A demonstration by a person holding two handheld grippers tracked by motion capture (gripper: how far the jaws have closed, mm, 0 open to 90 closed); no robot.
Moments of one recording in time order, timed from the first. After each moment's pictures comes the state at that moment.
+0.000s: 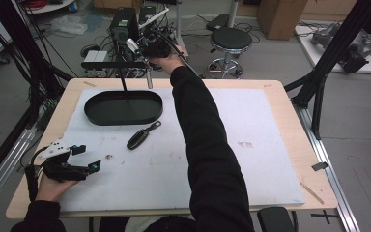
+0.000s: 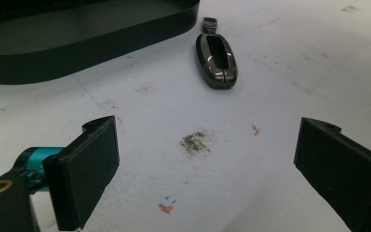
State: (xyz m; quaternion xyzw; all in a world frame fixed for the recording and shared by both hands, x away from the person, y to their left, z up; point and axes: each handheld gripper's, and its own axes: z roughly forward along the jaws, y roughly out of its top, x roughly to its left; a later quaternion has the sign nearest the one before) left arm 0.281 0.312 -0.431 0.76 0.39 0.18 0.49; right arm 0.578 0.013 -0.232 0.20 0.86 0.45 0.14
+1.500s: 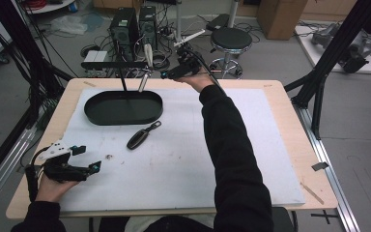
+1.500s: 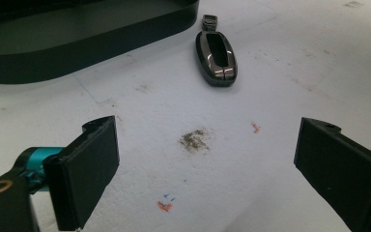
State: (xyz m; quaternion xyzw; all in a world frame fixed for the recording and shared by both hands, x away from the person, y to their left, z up) left arm 0.280 0.310 -0.430 0.76 0.38 0.18 0.48; right arm 0.546 -0.077 -0.270 0.27 0.85 0.44 0.12
